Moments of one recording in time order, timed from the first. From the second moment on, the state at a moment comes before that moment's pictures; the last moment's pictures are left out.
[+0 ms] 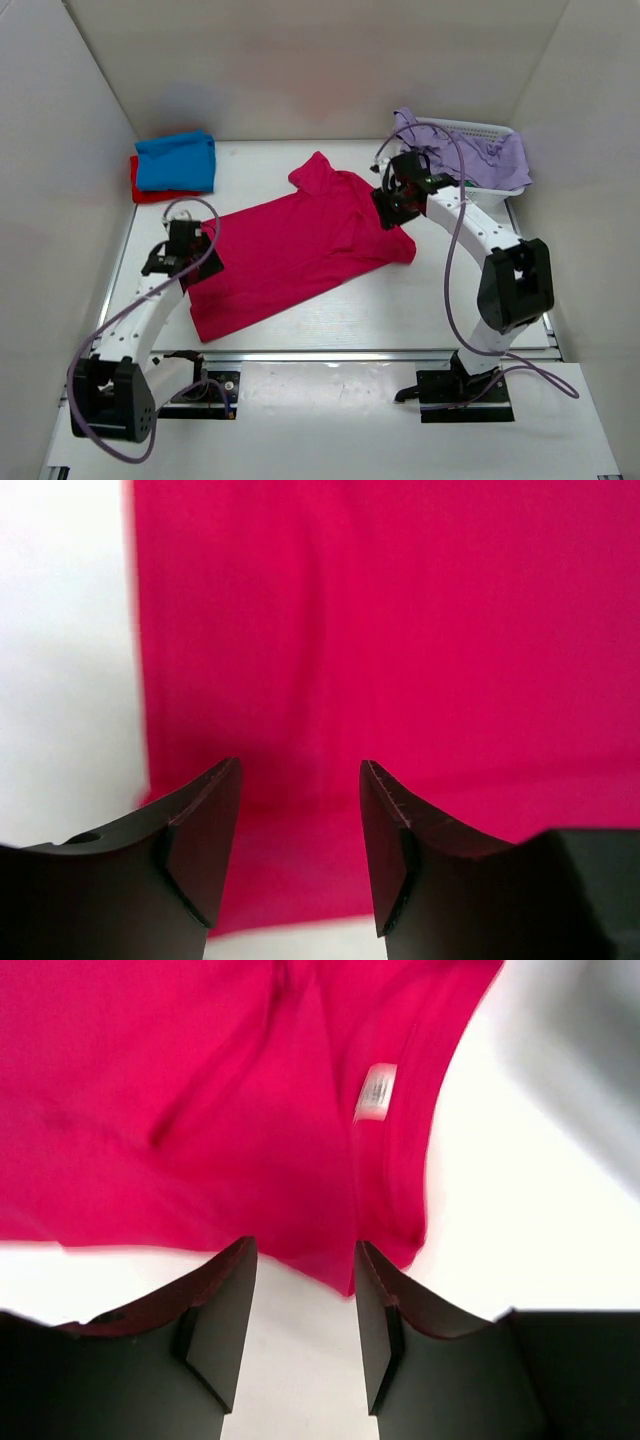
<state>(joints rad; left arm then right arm) -0.05 1.10 0.75 -0.54 -0.19 -0.49 0.36 1.73 1.45 -0.70 -0.06 -0.13</state>
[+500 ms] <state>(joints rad) -0.23 0.90 0.49 -0.74 -0.17 -0.72 0.20 1.66 1.12 -0.55 -0.20 -0.15</state>
